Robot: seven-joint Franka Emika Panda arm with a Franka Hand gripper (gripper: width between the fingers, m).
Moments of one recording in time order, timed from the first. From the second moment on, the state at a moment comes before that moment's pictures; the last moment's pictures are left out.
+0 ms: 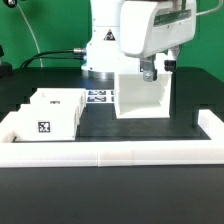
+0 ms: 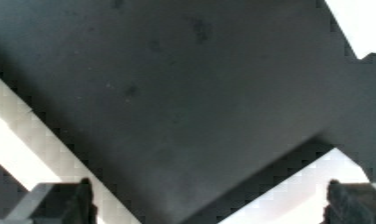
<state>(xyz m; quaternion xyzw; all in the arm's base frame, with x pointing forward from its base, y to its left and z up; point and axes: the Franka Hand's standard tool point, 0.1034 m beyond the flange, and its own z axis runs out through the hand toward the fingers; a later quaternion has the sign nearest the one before) 0.560 0.055 0.111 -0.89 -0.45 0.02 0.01</state>
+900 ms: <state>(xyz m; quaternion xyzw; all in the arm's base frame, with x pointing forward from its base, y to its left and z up) 0.520 0.046 0.119 -0.93 -0.37 0.02 0.00</state>
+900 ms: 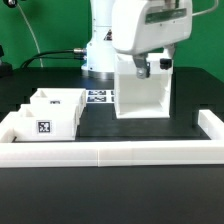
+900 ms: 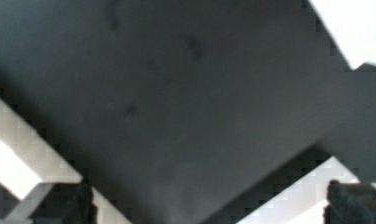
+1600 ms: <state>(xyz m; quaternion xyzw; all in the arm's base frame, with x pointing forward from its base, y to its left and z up) 0.485 0.070 0.135 -0.95 -0.30 0.01 -0.01</state>
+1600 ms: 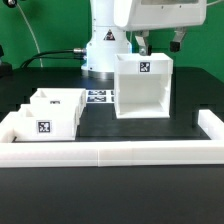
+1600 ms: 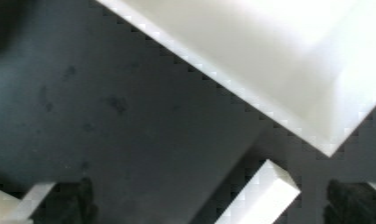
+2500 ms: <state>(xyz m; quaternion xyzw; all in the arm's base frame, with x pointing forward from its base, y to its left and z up) 0.433 0.085 0.134 -1.00 -0.03 0.01 0.02</state>
